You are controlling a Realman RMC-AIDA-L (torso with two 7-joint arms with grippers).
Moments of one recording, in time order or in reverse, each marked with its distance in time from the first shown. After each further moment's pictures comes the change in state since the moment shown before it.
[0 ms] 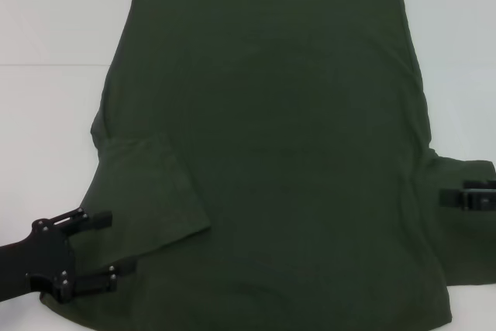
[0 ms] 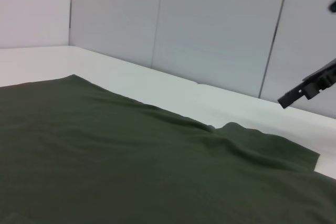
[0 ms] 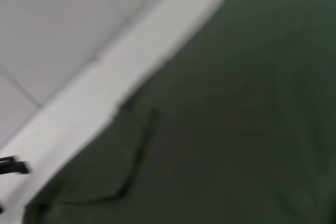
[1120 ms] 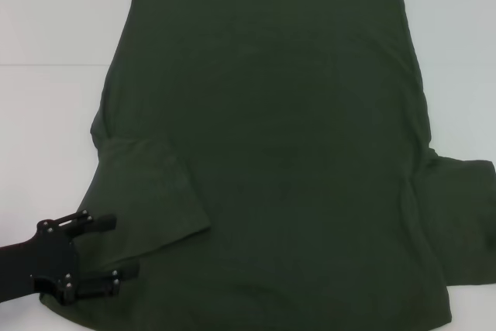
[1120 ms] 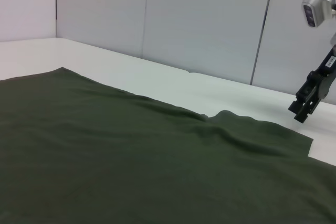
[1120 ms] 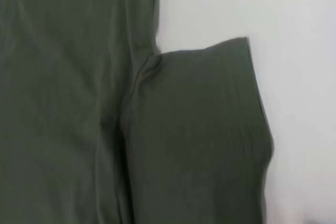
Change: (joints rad) left arm -0.014 -0.001 0.007 0.016 0.035 -0.001 0.013; right arm 0.158 -0.065 0.159 0.055 -0.574 0.034 0.559
